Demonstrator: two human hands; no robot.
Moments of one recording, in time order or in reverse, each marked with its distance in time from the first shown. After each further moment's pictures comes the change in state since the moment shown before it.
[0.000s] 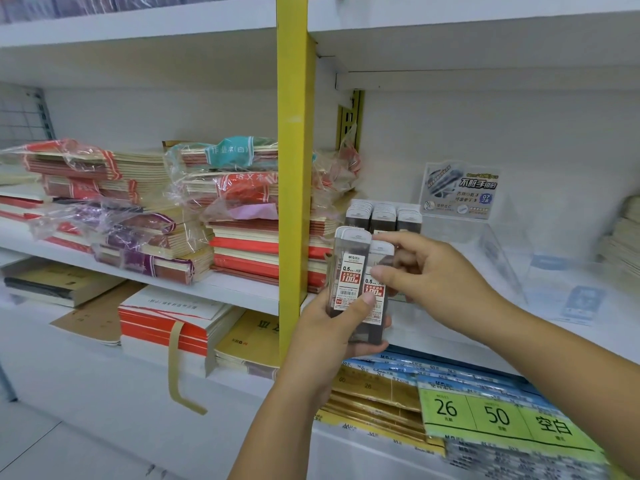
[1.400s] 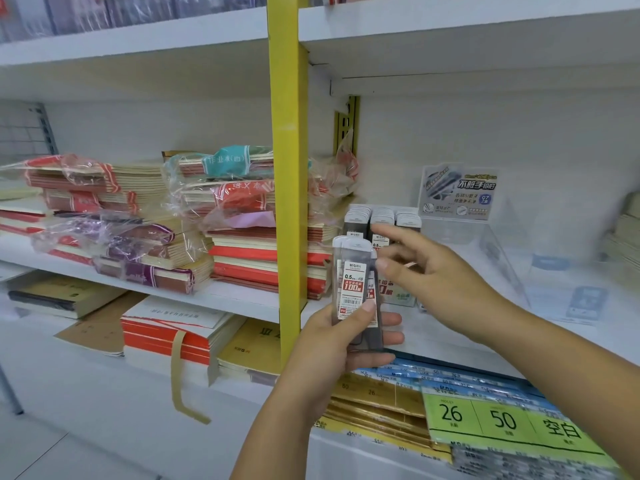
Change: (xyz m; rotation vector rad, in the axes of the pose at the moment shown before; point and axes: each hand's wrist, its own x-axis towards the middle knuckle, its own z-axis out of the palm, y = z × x) left_hand -0.001 0.004 -0.001 0.005 -0.144 -0.074; right_hand 0.004 0.008 -0.003 0.044 -0.006 0.027
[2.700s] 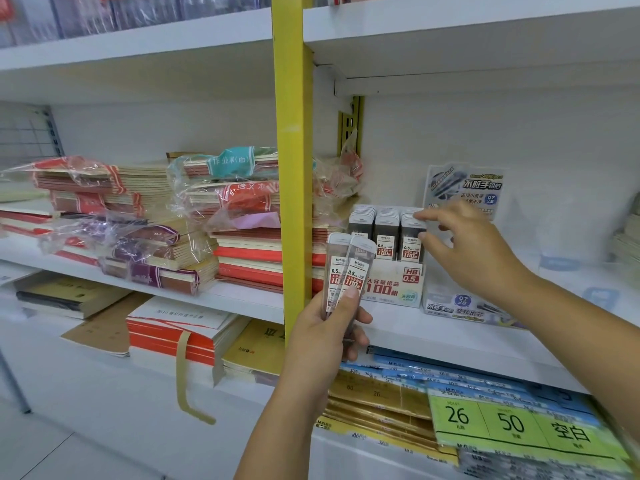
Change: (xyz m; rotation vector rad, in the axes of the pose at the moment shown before) left_hand -0.003 0.007 -0.001 0.141 0.208 0.110; right_hand 0.033 0.036 -0.042 -0.677 0.279 -0.028
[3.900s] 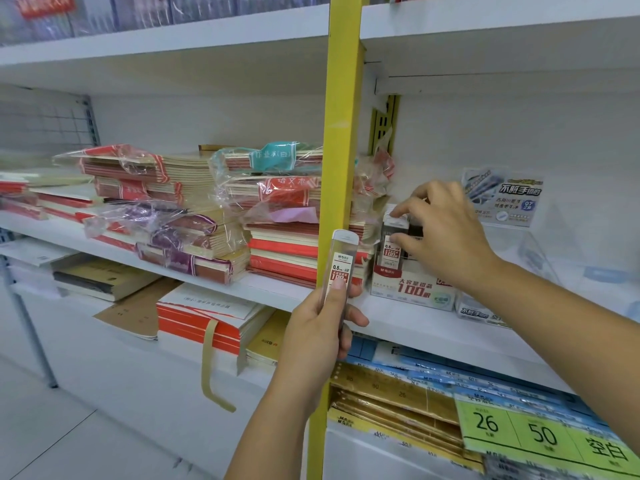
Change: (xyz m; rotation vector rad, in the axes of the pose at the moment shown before) left_hand -0.005 0.008 -0.038 0.117 0.099 0.003; right_hand 0.032 -0.054 0.032 -0.233 0.121 -0.259
